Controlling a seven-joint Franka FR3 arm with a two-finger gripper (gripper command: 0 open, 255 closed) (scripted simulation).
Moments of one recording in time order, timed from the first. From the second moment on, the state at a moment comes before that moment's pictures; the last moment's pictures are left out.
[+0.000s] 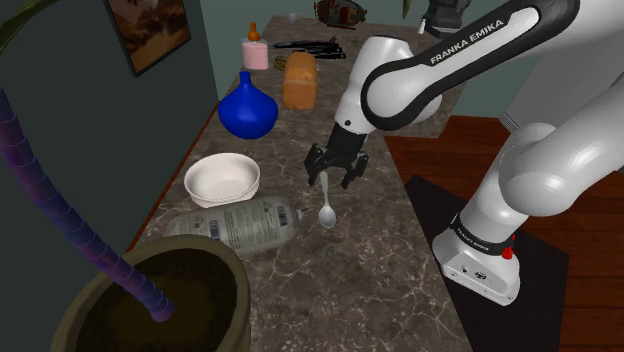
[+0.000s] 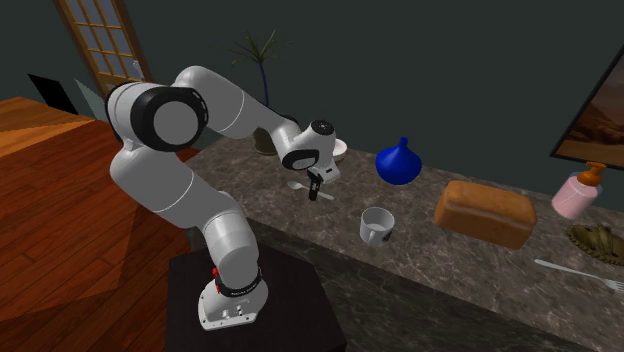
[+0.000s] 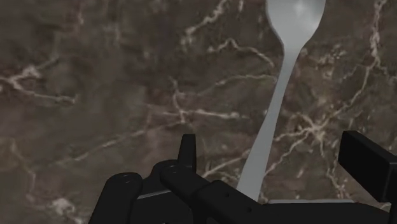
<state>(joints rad) 0.15 -0.43 0.38 -2.79 0.64 2.48 0.59</state>
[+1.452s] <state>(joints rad) 0.13 -0.51 0.36 -2.75 0.59 2.36 0.63</state>
